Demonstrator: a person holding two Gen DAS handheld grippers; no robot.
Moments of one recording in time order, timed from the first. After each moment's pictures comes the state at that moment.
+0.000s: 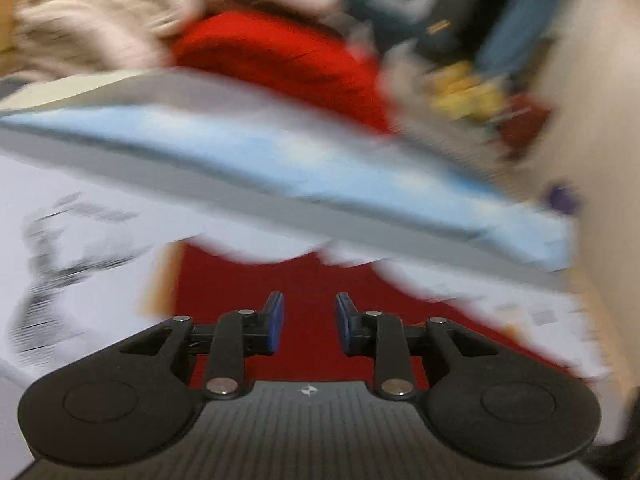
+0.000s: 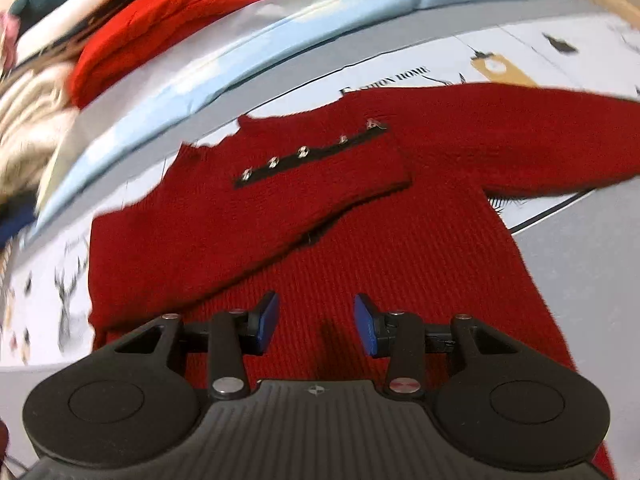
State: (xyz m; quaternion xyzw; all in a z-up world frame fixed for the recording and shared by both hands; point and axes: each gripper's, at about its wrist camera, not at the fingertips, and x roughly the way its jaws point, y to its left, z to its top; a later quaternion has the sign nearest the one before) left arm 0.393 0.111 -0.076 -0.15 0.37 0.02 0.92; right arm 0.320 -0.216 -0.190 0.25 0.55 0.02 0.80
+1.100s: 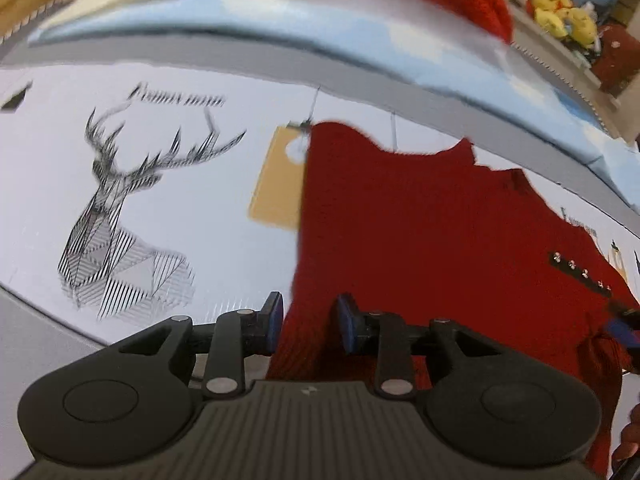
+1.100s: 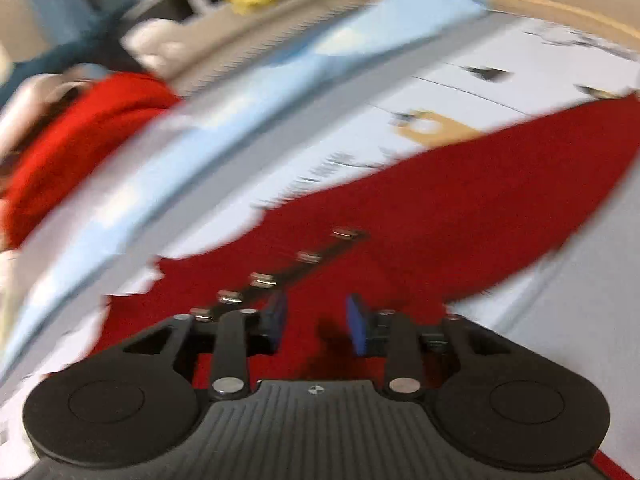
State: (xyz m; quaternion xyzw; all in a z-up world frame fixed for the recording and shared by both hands) left arm 0.418 0.152 -0.161 -0.12 0.50 0.07 0.86; right arm 0.375 -0.246 -0.239 0.30 0.44 -0.07 0.84
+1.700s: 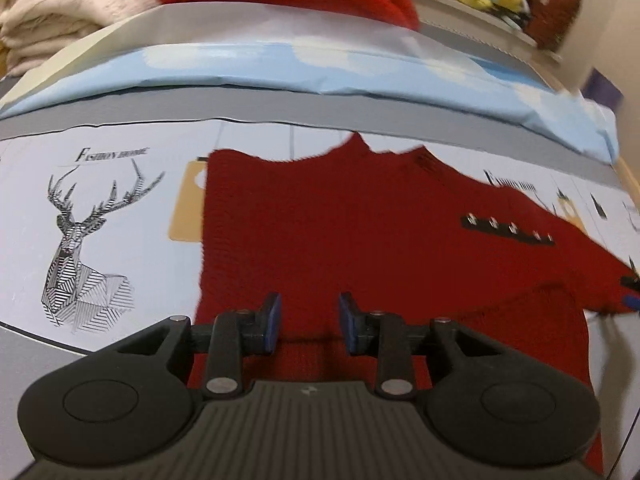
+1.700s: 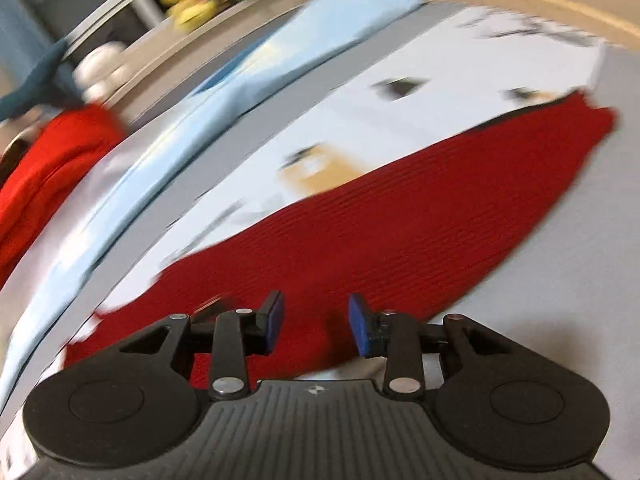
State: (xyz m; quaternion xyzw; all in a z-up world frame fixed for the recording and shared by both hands) left arm 0.392 0.072 -0.113 -0.05 0.48 0.00 0.88; right arm 0.355 -0.414 -0.240 0.32 0.44 -0.19 0.82
